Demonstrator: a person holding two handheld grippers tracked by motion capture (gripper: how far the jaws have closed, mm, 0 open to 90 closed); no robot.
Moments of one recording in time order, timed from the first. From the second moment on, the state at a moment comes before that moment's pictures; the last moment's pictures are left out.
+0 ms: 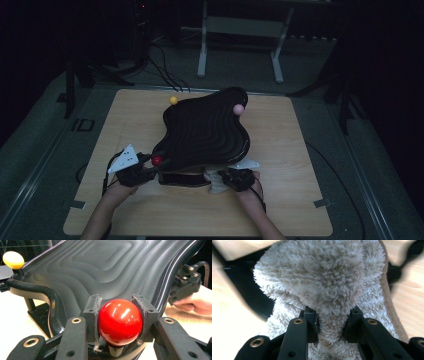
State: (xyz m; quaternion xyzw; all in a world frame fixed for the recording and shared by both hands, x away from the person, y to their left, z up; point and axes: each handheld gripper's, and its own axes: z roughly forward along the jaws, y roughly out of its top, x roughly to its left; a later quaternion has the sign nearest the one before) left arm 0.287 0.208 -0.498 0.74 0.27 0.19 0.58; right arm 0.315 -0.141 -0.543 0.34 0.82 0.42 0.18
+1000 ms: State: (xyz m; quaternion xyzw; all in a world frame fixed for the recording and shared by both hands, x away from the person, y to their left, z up) left arm 0.287 0.207 -0.498 0.74 0.27 0.19 0.58; right arm 0.289 -0.129 -0.550 0.32 0.83 0.42 0.18
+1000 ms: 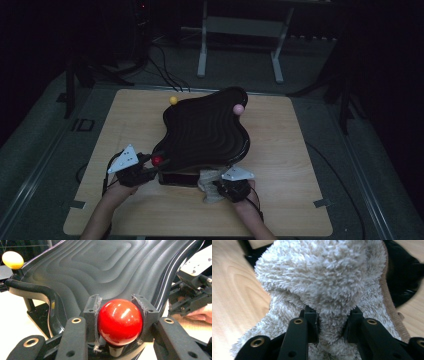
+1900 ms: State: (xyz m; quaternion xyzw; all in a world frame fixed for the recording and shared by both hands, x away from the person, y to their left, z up) left arm 0.288 0.207 -0.498 0.74 0.27 0.19 0.58; right arm 0.293 -0.081 -0.549 0.30 0.83 0.44 0.18
